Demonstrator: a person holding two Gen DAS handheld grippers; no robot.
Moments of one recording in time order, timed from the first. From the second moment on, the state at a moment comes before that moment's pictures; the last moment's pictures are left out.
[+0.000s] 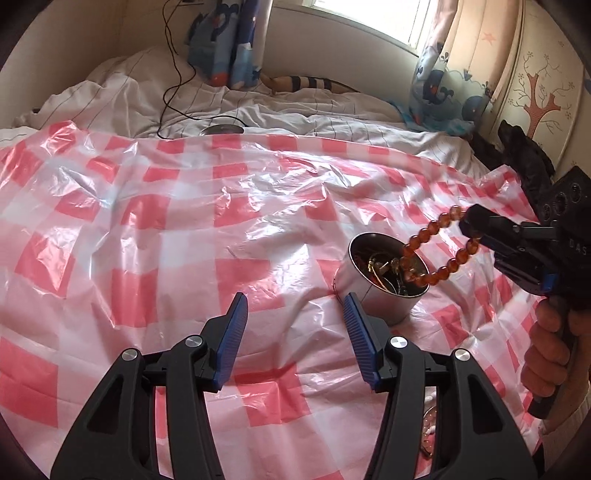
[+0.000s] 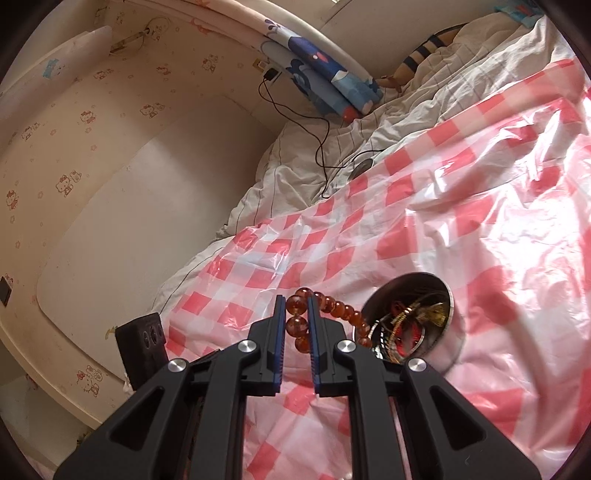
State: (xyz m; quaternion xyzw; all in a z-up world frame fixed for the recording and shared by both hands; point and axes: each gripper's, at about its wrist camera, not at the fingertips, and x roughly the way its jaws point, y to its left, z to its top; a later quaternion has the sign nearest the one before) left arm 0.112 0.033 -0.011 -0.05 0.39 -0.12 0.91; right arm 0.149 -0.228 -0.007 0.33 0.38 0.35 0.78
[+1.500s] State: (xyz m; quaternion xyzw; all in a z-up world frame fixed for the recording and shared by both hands) left arm 0.053 -0.067 -0.063 0.12 0.45 -0.24 0.85; right arm 0.036 -0.208 -0.067 -0.17 0.46 0.20 0.85
